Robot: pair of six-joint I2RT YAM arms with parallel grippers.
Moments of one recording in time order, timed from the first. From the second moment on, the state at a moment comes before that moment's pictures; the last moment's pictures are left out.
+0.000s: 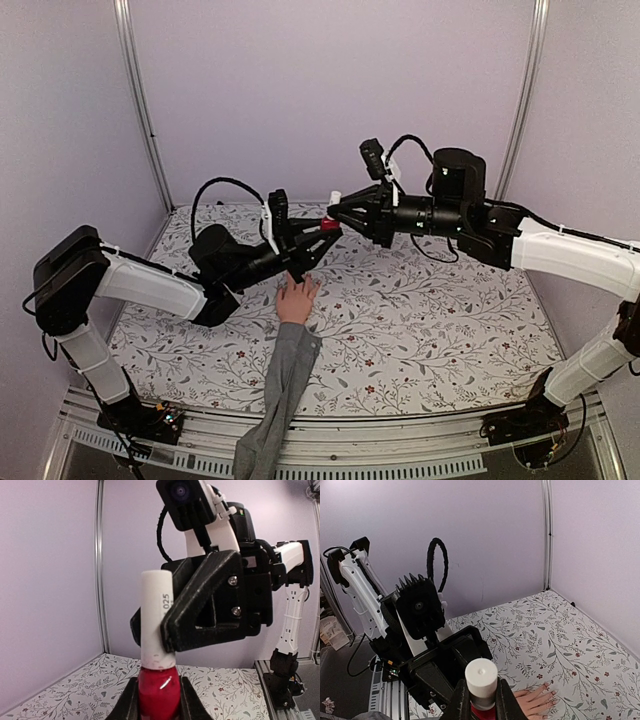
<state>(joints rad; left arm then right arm) -0.87 1.70 0.80 1.27 0.37 -0.10 0.84 1.45 1.20 0.15 -0.45 0.07</state>
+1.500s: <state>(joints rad) -0.87 1.71 0.83 1.21 0.50 -0.15 0.84 1.48 1.19 0.23 -0.54 0.10</state>
